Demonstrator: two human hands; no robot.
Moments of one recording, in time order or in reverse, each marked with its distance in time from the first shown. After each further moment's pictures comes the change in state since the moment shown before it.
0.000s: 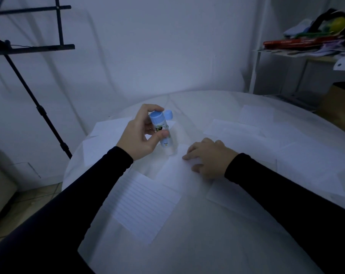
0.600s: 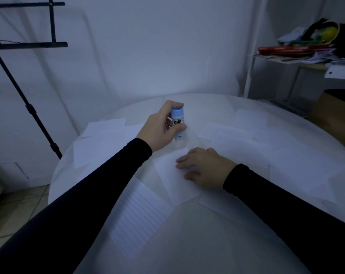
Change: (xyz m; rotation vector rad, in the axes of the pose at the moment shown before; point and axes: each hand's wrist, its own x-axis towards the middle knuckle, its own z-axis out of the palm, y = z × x) left_hand 0.041 -0.005 0.047 0.127 -0.024 -0.001; right_hand -0.007 0.005 0.009 0.105 0.019 -0.108
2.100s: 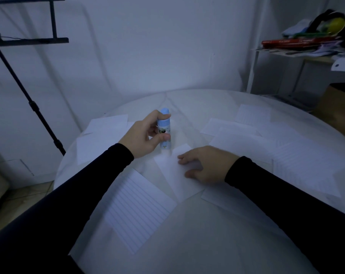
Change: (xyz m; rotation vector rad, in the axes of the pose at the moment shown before) left_hand -0.033 -0.021 -0.029 -0.090 -0.124 -0.023; right_hand -0.001 0.001 0.002 0.195 0.030 0.053
